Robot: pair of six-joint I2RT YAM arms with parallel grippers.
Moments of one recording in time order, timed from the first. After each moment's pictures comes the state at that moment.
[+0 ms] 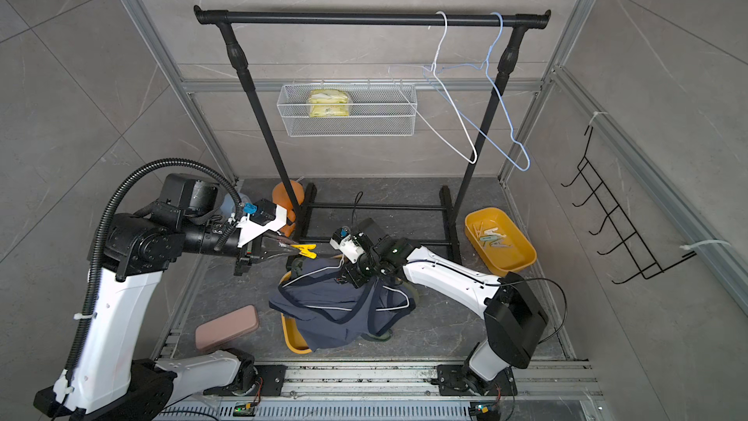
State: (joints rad) left arm -0.41 1.23 1.89 -1.49 0.83 0.76; right arm 0.84 1.59 1.19 -0.49 -0.35 0.11
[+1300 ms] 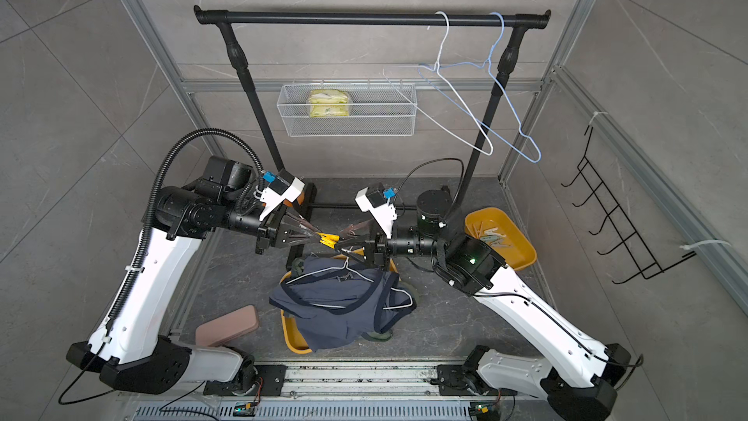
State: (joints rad) left arm -0.41 1.39 1.89 -1.39 1.17 0.58; right arm 0.78 1.17 1.34 -0.31 -0.68 0.22
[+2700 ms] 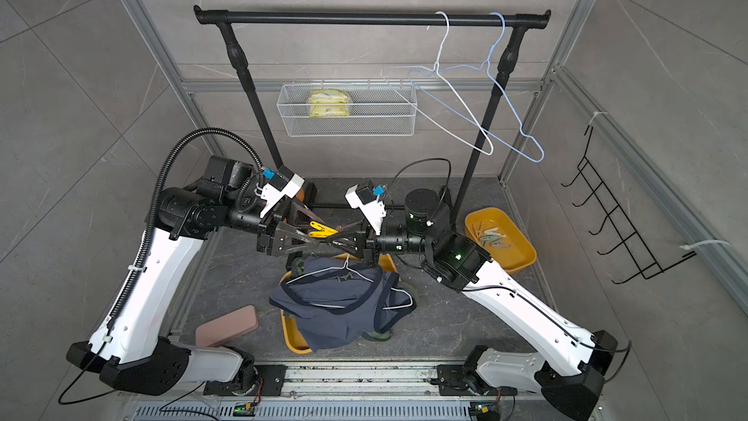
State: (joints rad) left arm -0.41 1.38 1.86 -1.32 1.22 0.52; right arm 0.81 1.21 1.33 -0.23 -0.66 0.26
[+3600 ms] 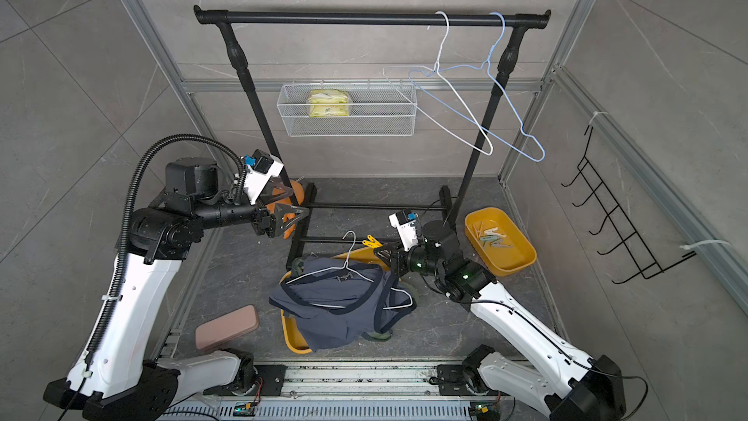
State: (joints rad) left arm -0.30 1.22 1.71 -1.00 0.64 0.21; right arm 0.55 1.04 0.84 -0.24 -0.41 0.38
